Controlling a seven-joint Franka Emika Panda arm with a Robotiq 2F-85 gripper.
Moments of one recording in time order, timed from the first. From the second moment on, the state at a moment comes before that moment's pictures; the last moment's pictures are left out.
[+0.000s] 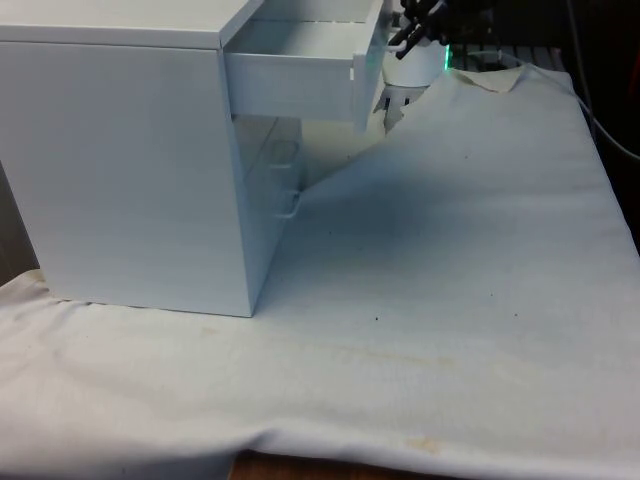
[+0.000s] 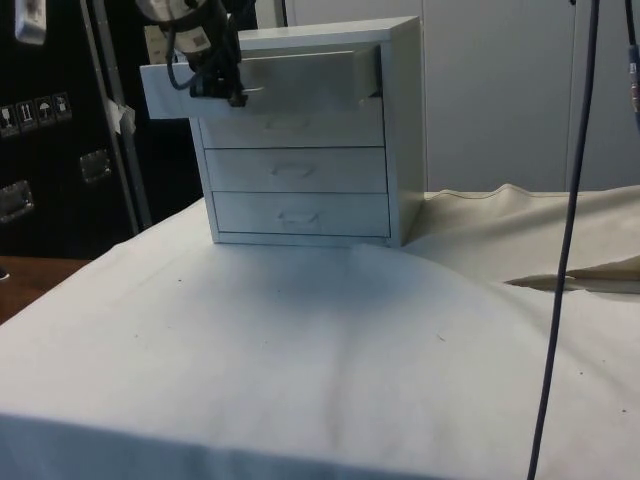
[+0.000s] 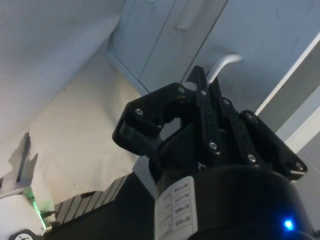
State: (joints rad) arm 0.86 0.34 -0.67 -1.80 -0.55 1.90 0.42
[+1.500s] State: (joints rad) arm 0.87 0.39 -0.57 -1.73 -0.58 1.81 0.52
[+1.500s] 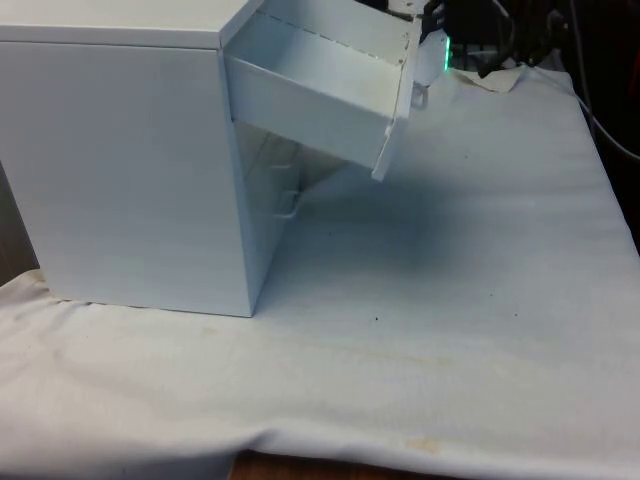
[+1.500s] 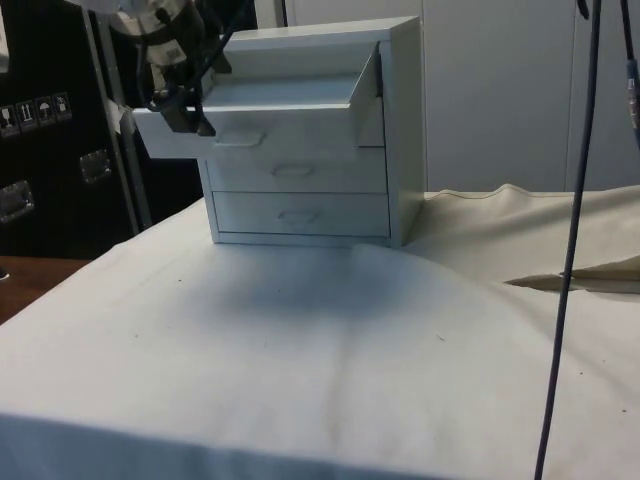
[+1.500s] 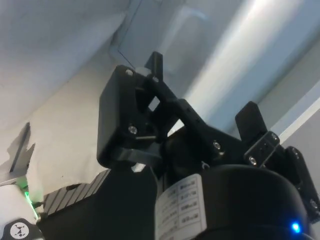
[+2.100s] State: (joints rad) arm 0.87 0.42 -0.50 -1.69 -0.58 1.78 0.62
